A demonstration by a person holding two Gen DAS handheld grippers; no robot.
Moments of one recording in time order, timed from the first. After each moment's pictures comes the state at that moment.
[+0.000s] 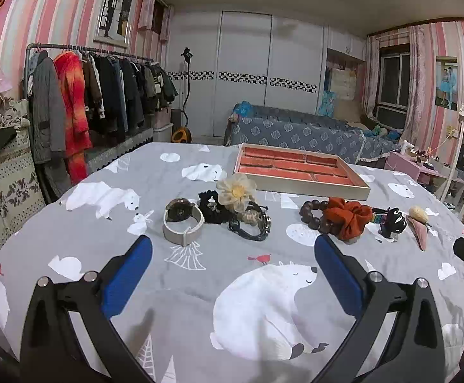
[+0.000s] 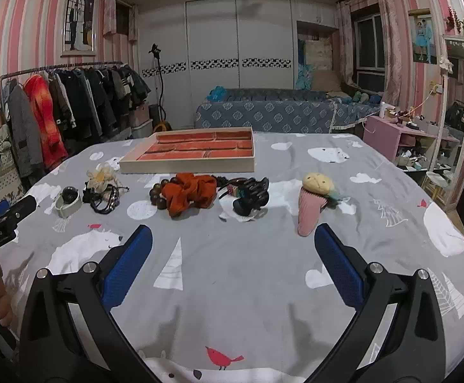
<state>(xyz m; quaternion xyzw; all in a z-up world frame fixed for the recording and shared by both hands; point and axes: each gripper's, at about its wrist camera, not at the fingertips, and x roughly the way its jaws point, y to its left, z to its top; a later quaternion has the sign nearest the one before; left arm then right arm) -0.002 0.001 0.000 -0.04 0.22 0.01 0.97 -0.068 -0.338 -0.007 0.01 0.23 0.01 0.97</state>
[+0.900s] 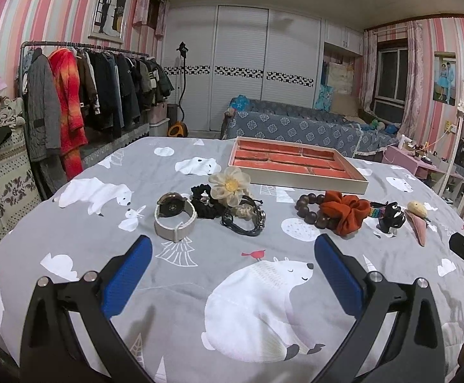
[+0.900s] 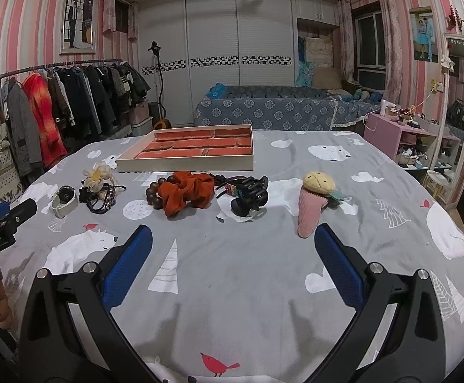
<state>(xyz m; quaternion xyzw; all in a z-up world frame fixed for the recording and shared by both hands) 0.007 -0.005 -0.005 -0.04 0.24 0.00 0.97 -0.058 -0.342 -0.010 0.01 0.24 0.01 0.97</state>
